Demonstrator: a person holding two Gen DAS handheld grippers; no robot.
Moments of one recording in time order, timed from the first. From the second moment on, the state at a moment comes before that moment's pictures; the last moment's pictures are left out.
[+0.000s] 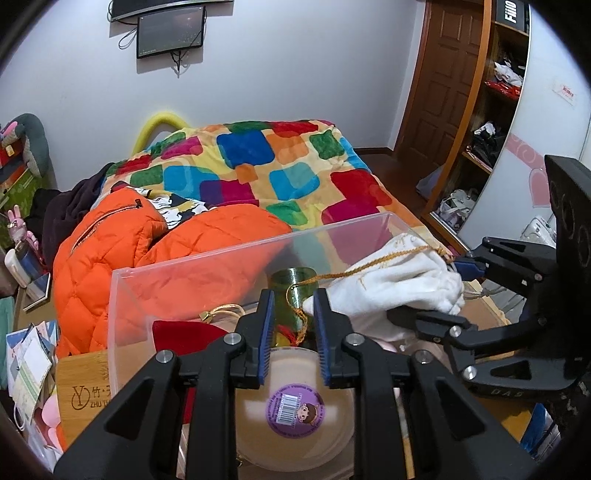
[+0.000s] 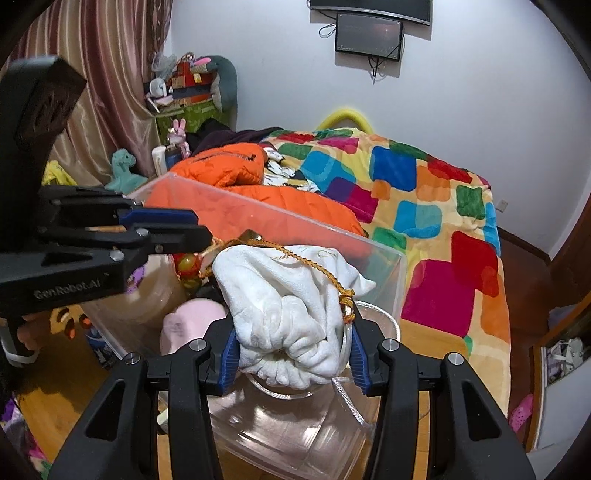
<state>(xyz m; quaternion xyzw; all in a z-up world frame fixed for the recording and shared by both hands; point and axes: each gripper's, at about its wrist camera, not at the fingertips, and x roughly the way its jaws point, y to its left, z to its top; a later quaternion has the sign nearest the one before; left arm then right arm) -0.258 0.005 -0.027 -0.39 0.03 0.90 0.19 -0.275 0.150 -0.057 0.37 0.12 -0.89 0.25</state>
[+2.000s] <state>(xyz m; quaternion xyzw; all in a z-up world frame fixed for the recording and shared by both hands) -0.143 -0.047 -0.034 -0.39 0.06 0.91 0.12 -0.165 0.148 -0.052 0.36 0.13 -0.90 0.21</state>
